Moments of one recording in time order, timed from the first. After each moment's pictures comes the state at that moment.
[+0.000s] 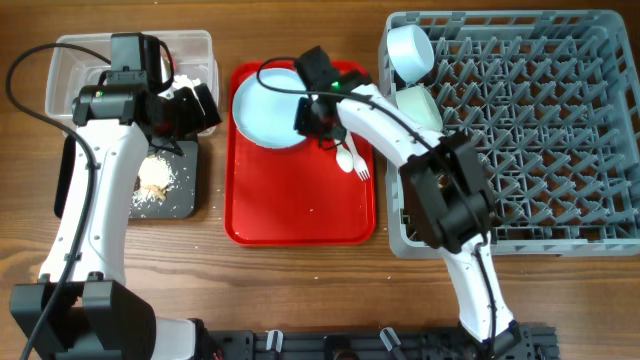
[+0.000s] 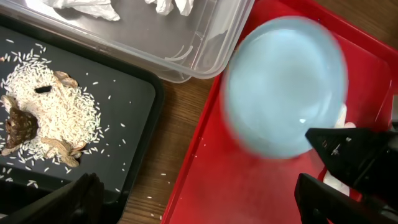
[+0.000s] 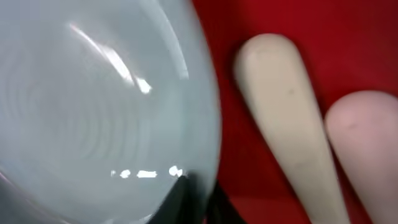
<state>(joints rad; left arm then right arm) 0.02 1.59 1.43 -1.00 0.06 -0.39 0.57 2.34 1.85 -0.76 -0.11 0.74</state>
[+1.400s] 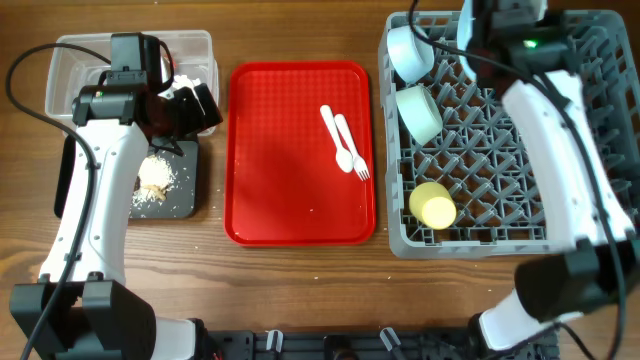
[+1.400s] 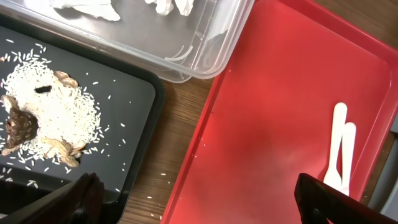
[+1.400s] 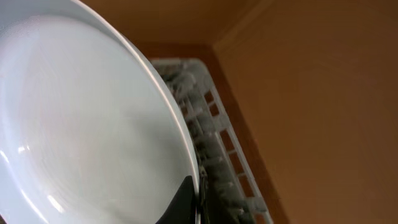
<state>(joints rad) 0.02 1.59 1.43 -1.00 0.06 -0.39 0.17 1.78 1.80 -0.89 0.90 -0.02</state>
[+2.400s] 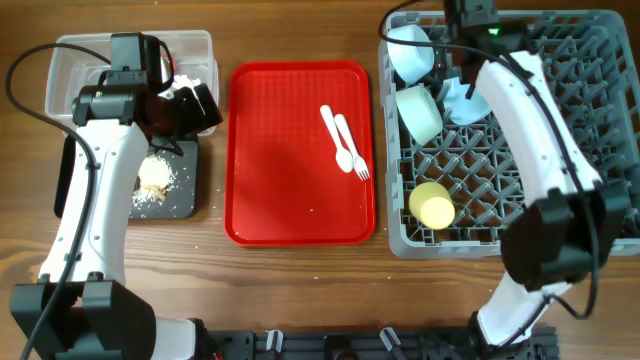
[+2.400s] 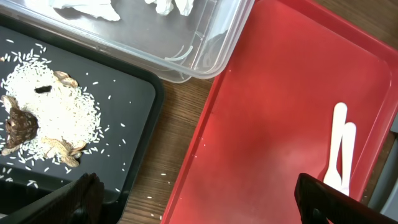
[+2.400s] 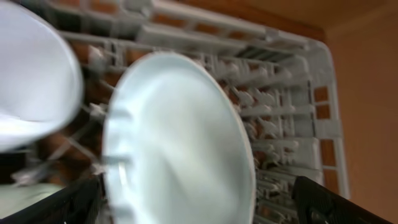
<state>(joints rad) 0.02 1.59 1.43 -1.00 0.06 -0.39 0.17 1.92 1.81 -0.90 0.53 -0.07</state>
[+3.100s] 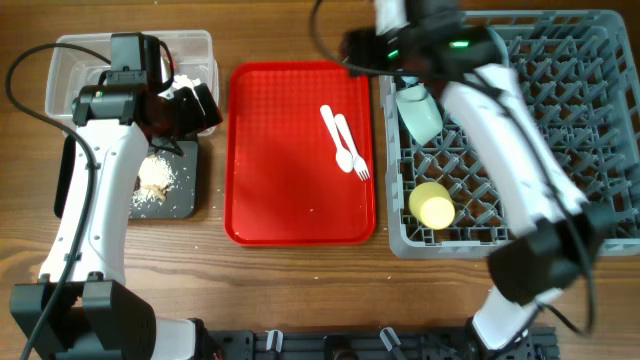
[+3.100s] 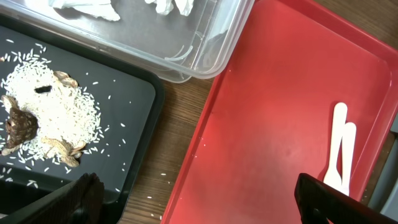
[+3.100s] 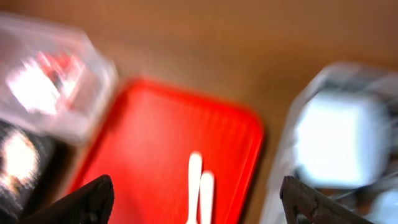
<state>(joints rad) 0.02 1.59 1.43 -1.00 0.06 -0.39 0.38 1.90 1.86 -0.83 -0.13 0.11</state>
